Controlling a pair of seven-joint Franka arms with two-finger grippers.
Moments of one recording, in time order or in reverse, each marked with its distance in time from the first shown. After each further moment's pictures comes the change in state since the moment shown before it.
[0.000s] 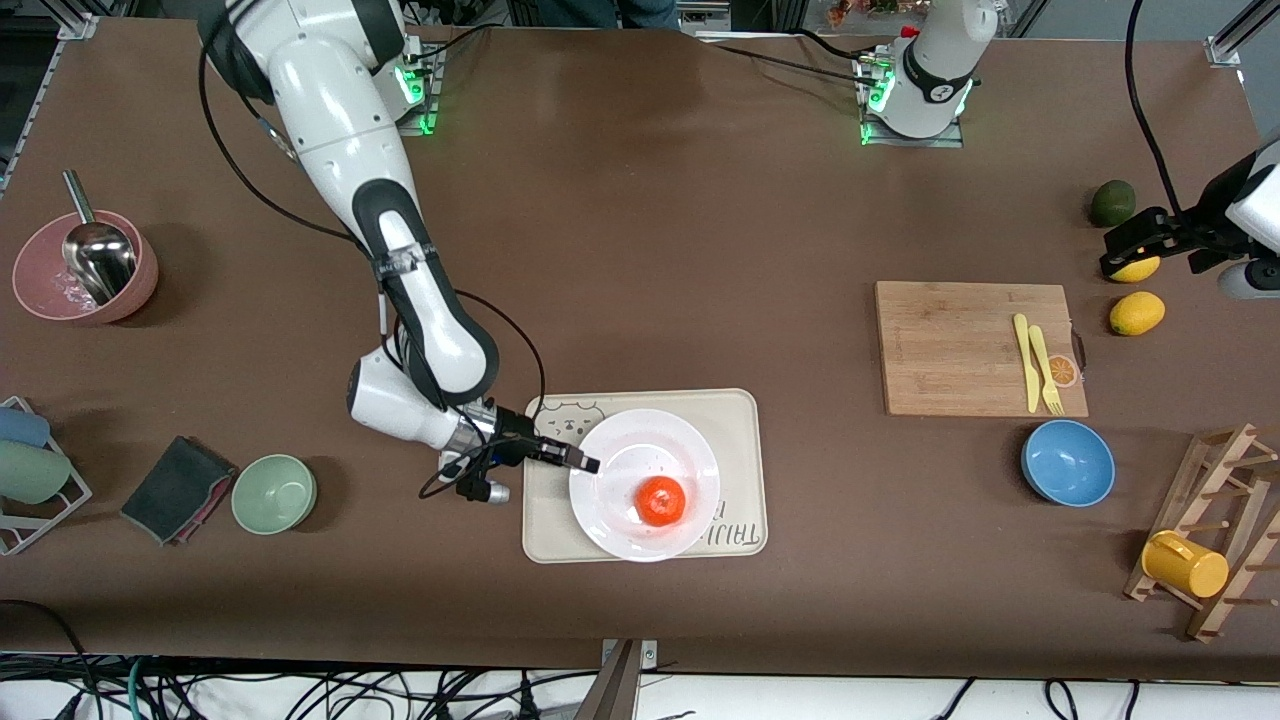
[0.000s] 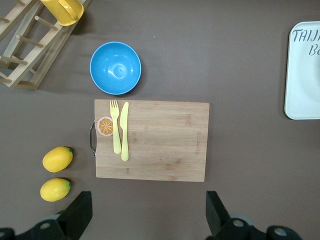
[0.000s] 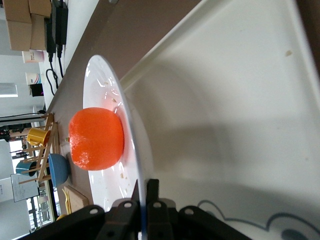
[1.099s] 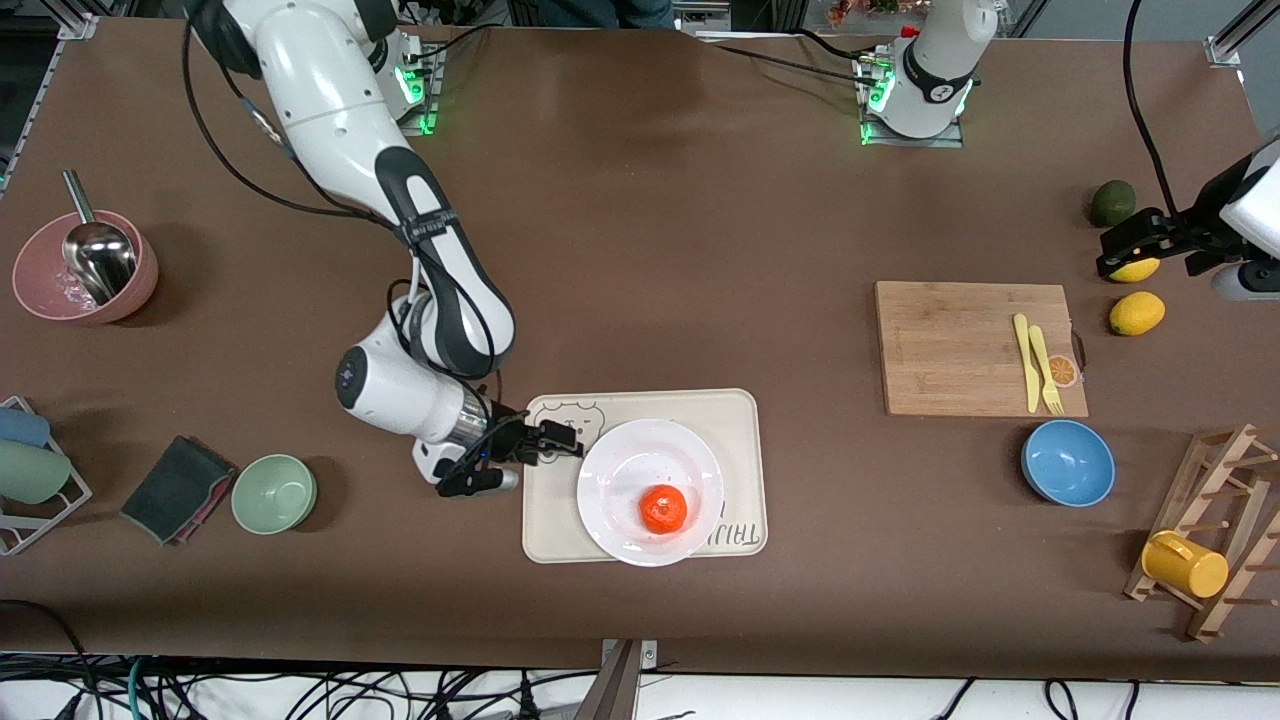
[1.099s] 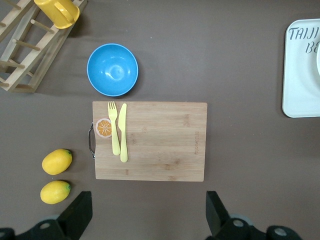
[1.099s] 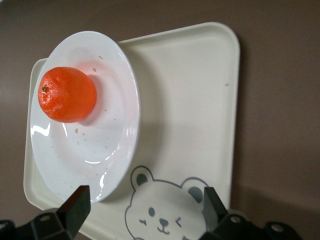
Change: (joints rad) left arm -0.008 0.008 -0.003 0.016 0.000 -0.004 0.011; right arm 0.029 -0.203 -0.060 -0.189 -0.567 -0.002 0.036
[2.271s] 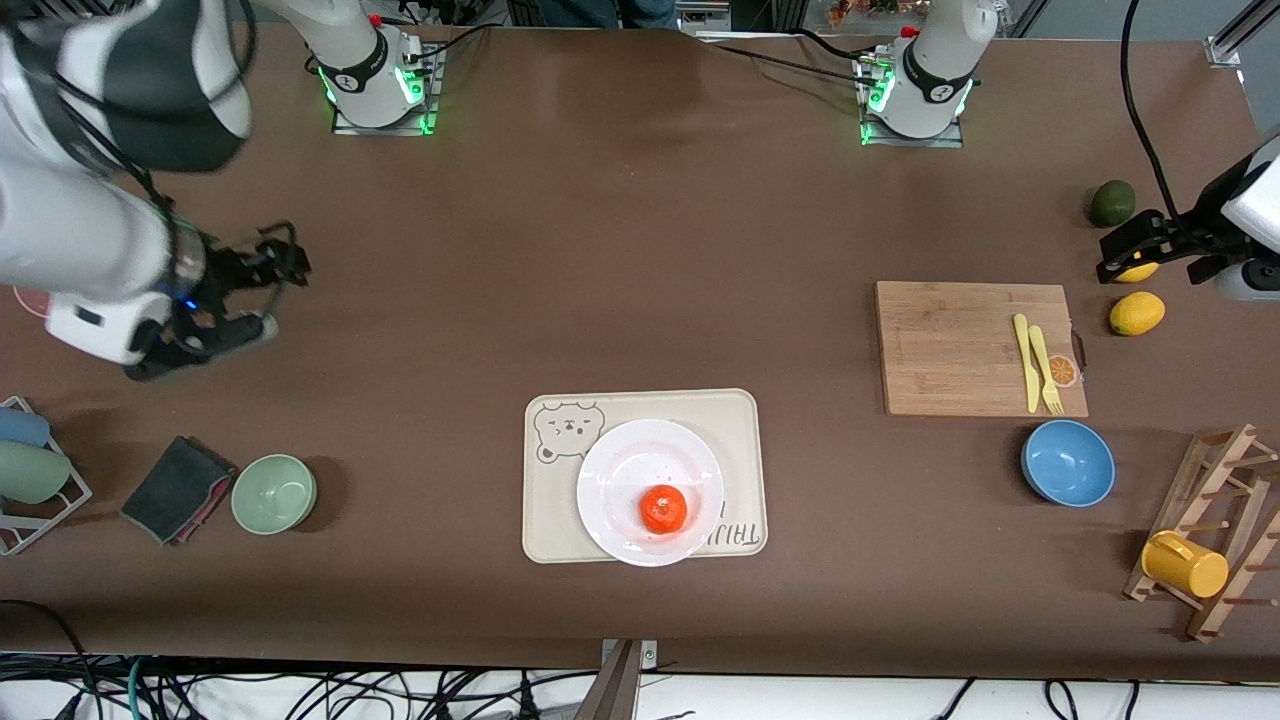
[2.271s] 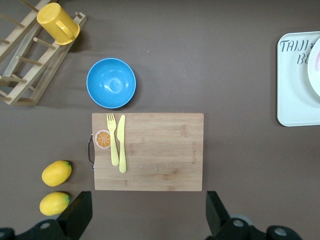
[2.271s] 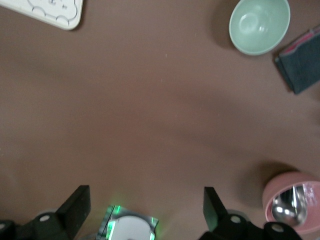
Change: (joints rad) left arm -0.004 0.002 -0.005 0.012 0.000 0.033 0.001; right arm -0.002 -0.459 -0.288 0.229 -0.728 -1.174 -0.004
